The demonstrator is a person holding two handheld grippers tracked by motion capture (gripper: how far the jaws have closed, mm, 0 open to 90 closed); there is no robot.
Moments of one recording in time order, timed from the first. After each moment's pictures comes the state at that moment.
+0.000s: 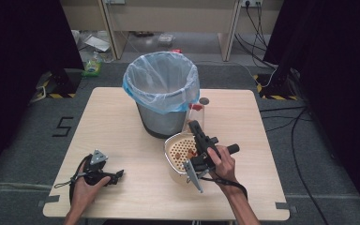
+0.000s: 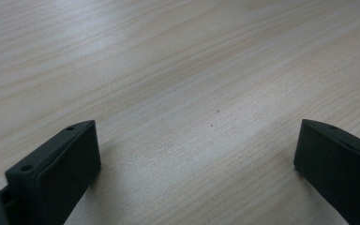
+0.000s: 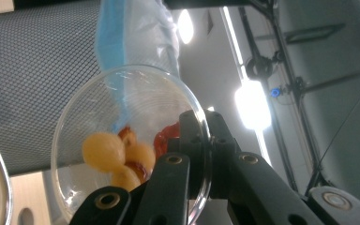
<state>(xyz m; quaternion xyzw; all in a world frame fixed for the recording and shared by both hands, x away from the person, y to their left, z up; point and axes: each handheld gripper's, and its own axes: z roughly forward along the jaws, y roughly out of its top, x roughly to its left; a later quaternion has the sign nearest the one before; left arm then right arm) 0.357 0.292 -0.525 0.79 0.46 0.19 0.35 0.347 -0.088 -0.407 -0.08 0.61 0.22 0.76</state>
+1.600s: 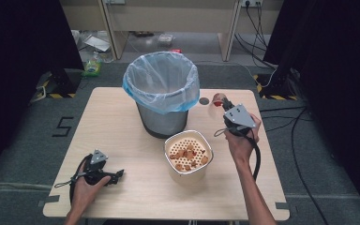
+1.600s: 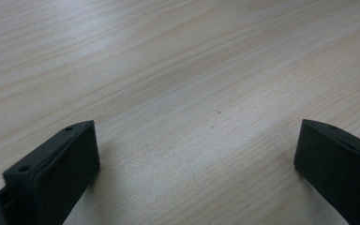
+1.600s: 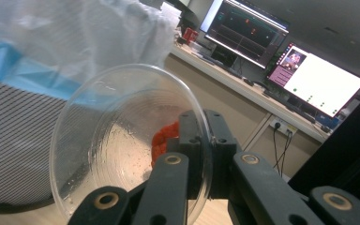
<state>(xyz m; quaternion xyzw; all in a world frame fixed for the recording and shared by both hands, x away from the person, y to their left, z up) 0.358 0.292 -0.525 0.79 0.47 0.19 0.35 0.432 -0.173 -0.364 0.29 0.69 0.43 0.50</state>
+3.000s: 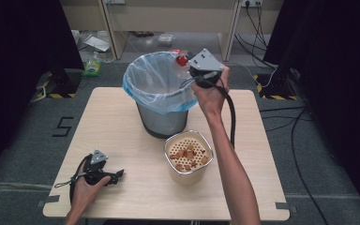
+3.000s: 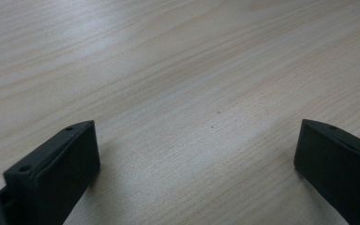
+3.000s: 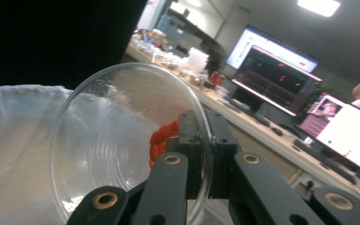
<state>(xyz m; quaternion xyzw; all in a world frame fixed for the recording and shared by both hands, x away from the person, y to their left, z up) 0.358 0.292 -0.526 0.79 0.47 0.19 0.35 0.493 -0.069 -0.248 0.22 0.70 0.48 0.48</state>
